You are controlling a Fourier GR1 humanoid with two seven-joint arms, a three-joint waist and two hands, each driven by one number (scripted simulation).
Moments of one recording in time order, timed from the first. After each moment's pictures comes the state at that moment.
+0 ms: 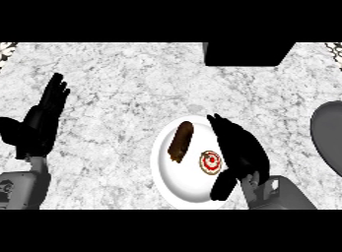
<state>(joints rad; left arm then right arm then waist) -0.20 0.24 0.04 -1.49 0.07 0.11 0.07 -0.34 -0.24 0.55 -1.73 0.56 0.34 0.97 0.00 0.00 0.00</state>
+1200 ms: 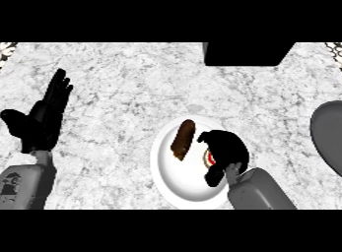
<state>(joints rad) -0.25 0.20 0.07 -1.46 0.02 0.10 0.08 -0.32 -0.10 0.47 -1.45 0.70 0.45 0.79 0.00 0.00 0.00</state>
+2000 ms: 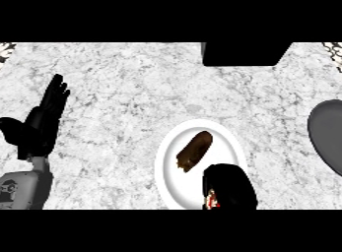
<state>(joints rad) -0.20 0.19 0.09 -1.48 0.00 0.07 0.07 -0.03 -0.11 0.61 -1.70 0.89 0.38 0.74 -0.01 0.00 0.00</state>
